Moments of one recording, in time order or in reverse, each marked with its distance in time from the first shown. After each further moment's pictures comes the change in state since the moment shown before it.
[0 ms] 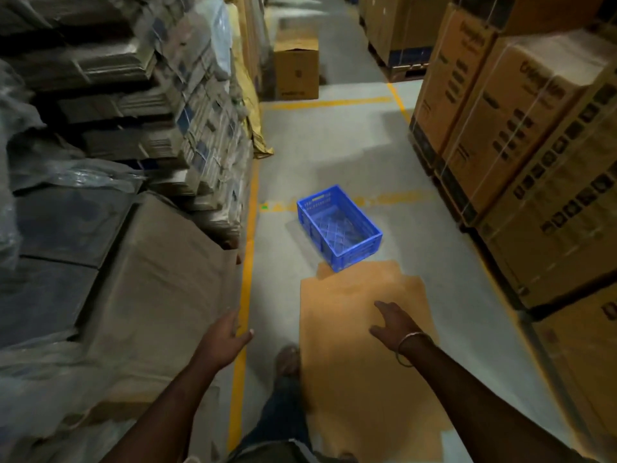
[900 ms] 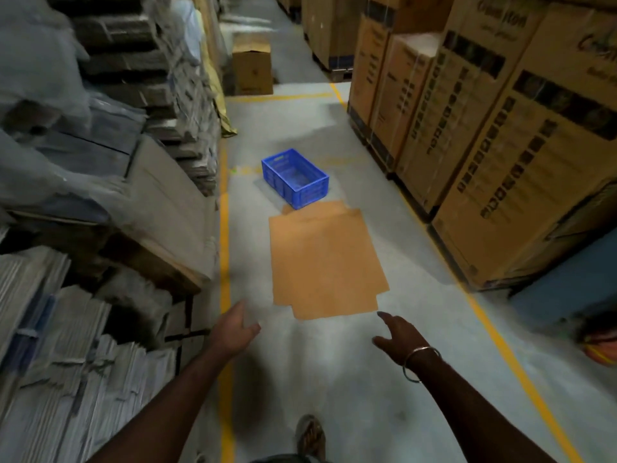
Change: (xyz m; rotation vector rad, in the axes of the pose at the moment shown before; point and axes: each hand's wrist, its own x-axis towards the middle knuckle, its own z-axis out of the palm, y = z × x) left_hand -0.535 -0.162 0.168 0.059 -0.112 0.162; right_hand -0.602 0.139 0.305 0.021 0.128 0.108
